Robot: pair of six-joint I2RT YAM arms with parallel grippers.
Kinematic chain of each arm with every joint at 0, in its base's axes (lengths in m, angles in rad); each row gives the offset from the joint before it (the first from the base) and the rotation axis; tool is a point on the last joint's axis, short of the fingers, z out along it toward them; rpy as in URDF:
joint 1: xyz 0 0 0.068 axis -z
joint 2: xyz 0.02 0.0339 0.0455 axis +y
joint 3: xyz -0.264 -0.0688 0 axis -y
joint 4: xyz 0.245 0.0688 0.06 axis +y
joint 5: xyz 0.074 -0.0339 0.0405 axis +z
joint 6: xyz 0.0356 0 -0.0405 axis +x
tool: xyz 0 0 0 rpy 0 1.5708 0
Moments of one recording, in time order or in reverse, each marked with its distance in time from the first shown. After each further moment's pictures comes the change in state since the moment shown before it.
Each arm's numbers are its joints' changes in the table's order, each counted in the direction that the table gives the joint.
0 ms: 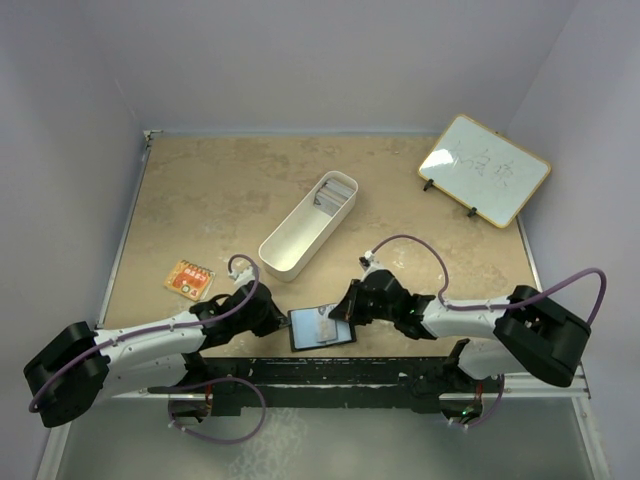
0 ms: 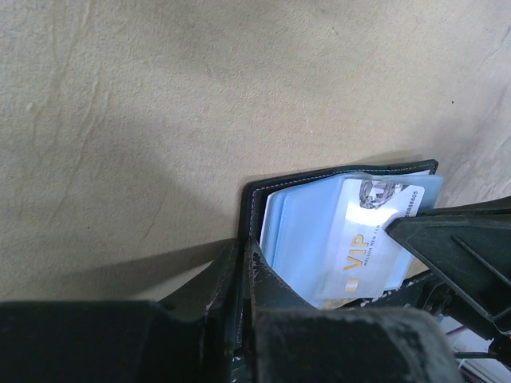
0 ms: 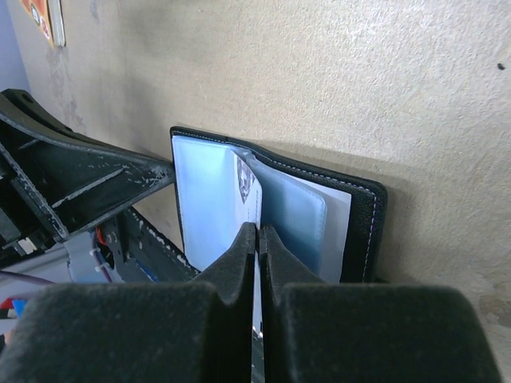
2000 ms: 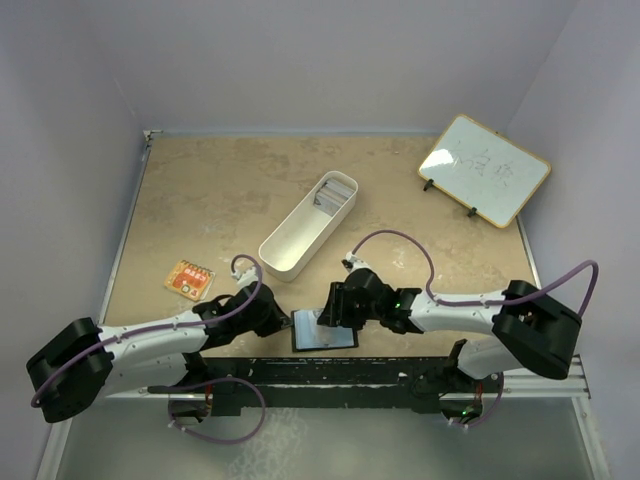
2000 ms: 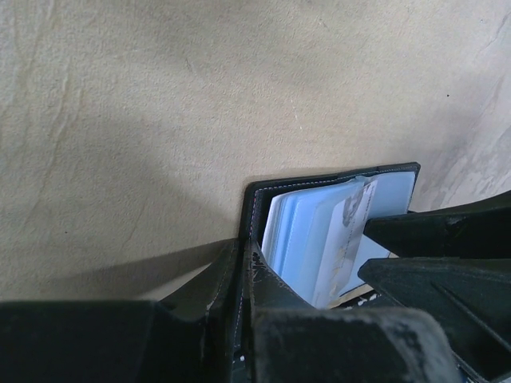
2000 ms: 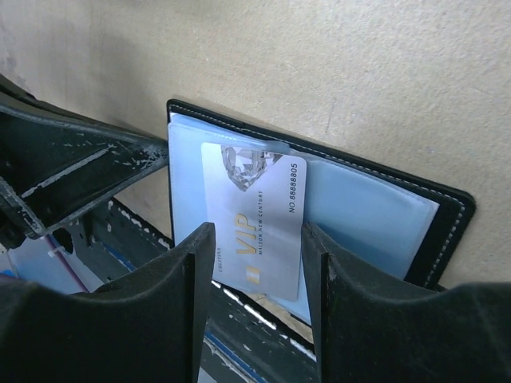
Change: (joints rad) left arm 0.020 0.027 0.000 -0.037 0.003 -0.003; right arm -0.093 0.040 0.164 0.263 -0.055 -0.069
